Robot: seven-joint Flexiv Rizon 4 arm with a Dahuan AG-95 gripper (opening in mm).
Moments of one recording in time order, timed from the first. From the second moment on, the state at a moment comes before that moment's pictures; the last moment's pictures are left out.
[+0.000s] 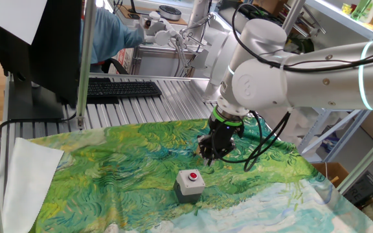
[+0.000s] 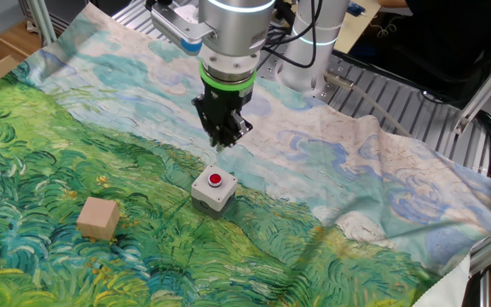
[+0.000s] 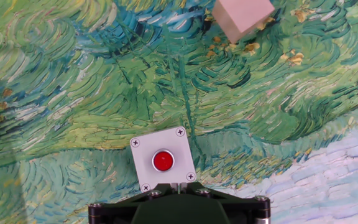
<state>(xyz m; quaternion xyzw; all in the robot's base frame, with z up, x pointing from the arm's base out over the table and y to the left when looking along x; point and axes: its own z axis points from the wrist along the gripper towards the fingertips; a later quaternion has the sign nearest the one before) 0.500 0.001 0.170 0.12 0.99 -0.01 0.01</state>
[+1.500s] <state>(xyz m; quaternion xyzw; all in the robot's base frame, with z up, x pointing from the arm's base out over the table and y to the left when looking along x) 0.497 0.014 0.178 0.14 0.99 -0.01 0.01</state>
